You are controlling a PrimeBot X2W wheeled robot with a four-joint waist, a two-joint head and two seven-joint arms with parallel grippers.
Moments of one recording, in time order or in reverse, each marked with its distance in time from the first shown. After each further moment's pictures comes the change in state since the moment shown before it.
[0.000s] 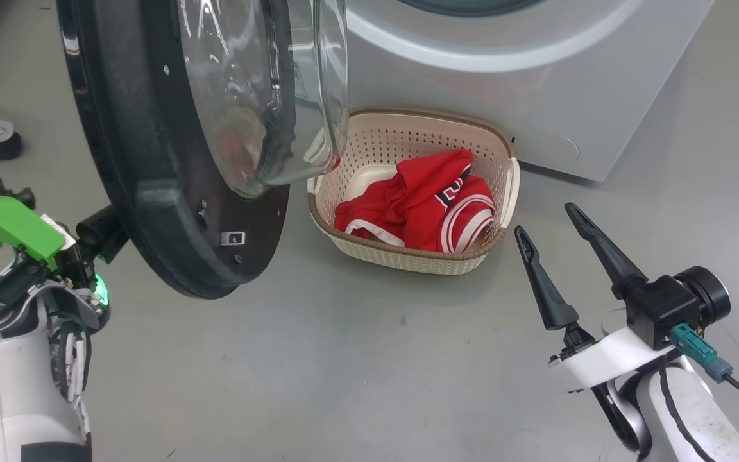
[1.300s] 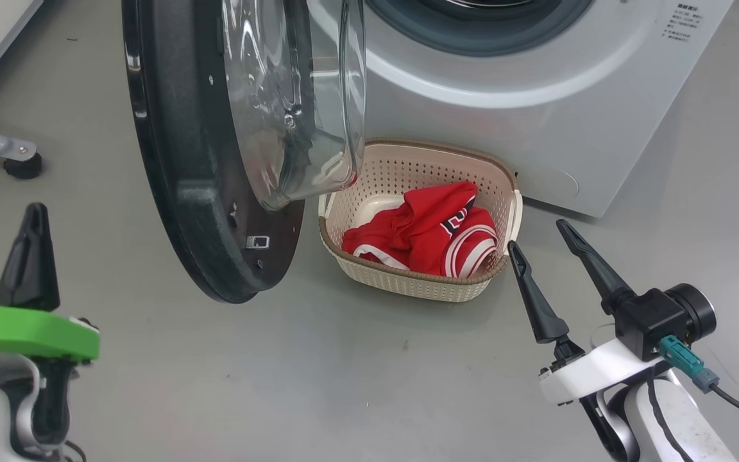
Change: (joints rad) left arm 0.395 0.152 -0.272 -0.447 0.728 0.000 -0.992; right arm 0.021 0.026 0.006 0.040 0.010 -0.010 -0.022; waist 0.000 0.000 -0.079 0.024
